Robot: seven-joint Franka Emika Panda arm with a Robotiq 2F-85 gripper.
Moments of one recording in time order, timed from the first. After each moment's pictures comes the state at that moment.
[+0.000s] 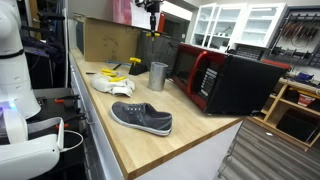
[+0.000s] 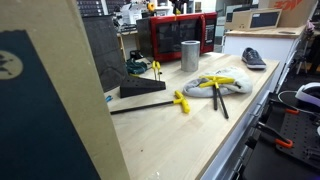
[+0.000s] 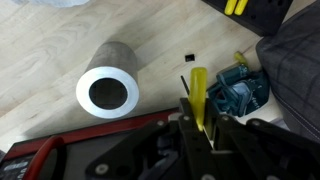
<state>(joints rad) 0.04 0.00 0.04 -1.84 0.00 2.07 0.63</state>
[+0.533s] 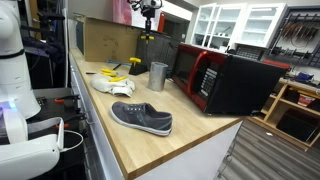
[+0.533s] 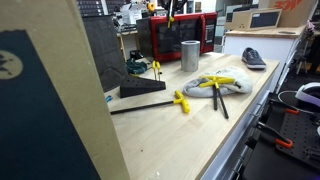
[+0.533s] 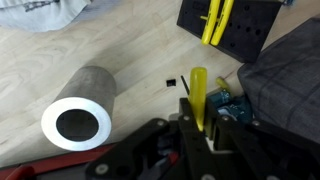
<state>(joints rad) 0.07 0.04 0.07 -1.84 0.07 2.07 0.64</state>
